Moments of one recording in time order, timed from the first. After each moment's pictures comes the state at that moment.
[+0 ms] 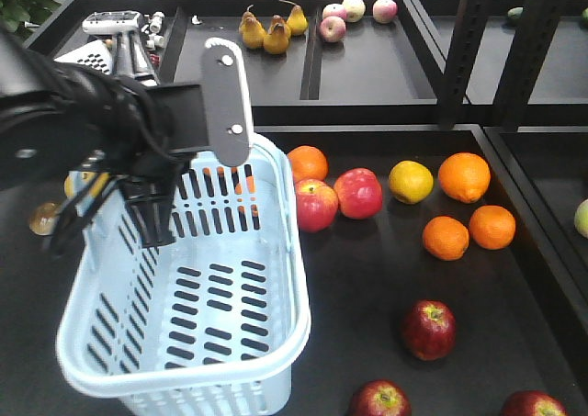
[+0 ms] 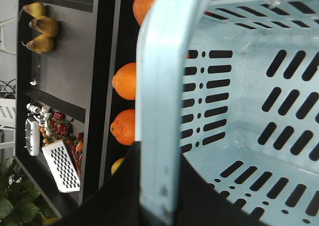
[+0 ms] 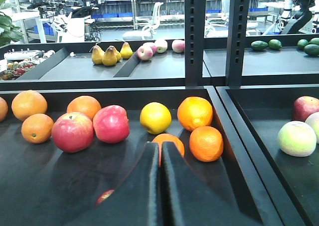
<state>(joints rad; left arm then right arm) -0.73 1.45 -1.38 0.47 0.90 0.58 0.03 -0.02 0.03 -0.08 0.14 0.08</state>
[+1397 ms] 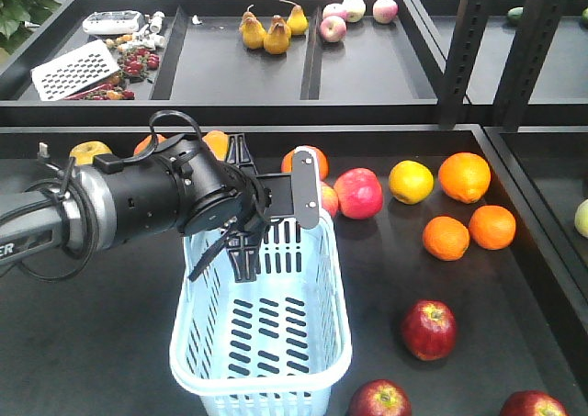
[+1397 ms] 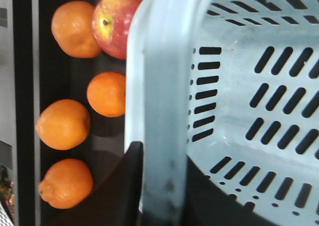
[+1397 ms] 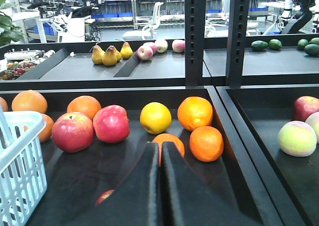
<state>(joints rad) -0.67 1.87 -1.38 0.45 0.59 0.53 0.03 -0.02 0.03 -0.08 0.14 0.08</state>
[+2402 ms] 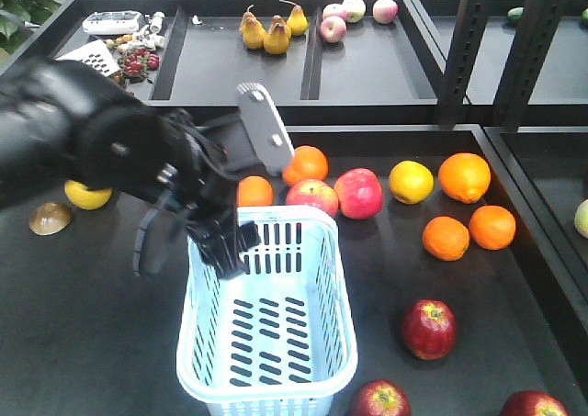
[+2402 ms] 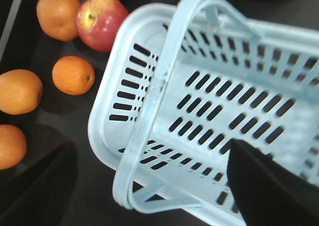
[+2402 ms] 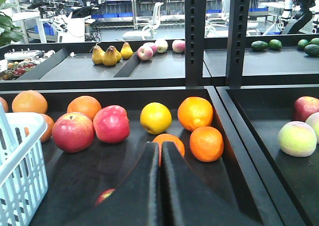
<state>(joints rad) -0.66 1.57 -1.38 0.07 0.85 0.49 0.03 -0.02 0.03 -0.08 0.14 0.08</state>
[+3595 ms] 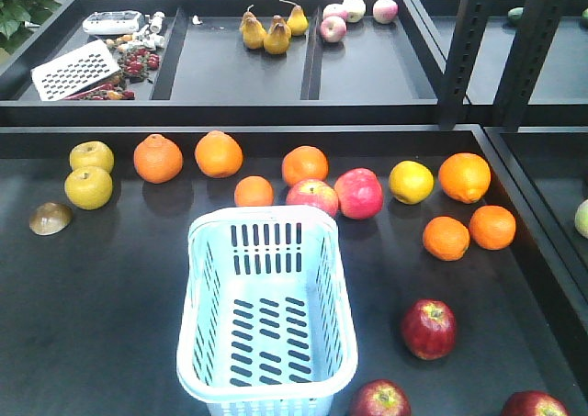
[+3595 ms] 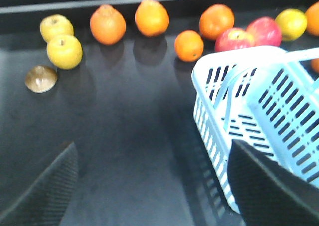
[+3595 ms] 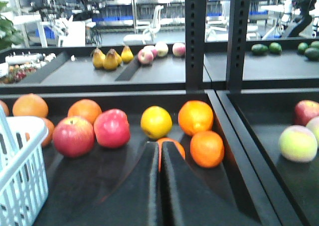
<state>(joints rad) -0.23 0.62 -0.75 0.01 0.79 -0.09 0.03 -0.02 0.03 -0.08 0.11 0.09</state>
